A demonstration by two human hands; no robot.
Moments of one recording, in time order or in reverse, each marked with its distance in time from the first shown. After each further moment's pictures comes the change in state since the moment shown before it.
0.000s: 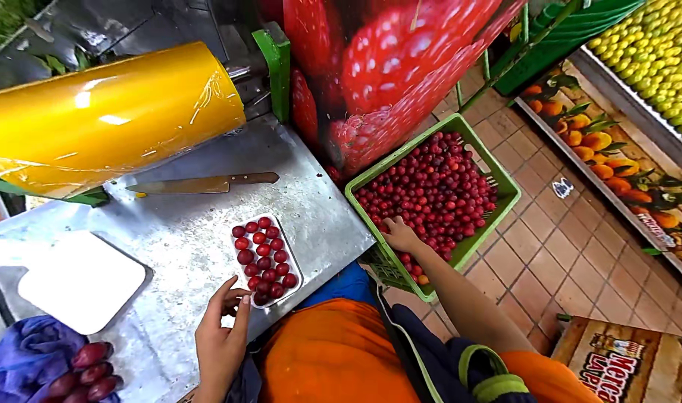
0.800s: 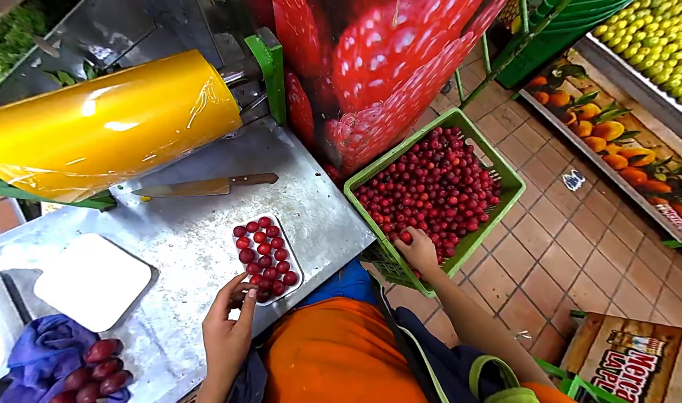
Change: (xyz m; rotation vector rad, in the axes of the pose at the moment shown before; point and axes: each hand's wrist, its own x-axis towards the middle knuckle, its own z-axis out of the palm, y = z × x) left_hand 0.003 0.009 0.007 -0.057 -0.022 -0.022; right_hand -0.066 0.024 0.022 0.224 0.407 0.131
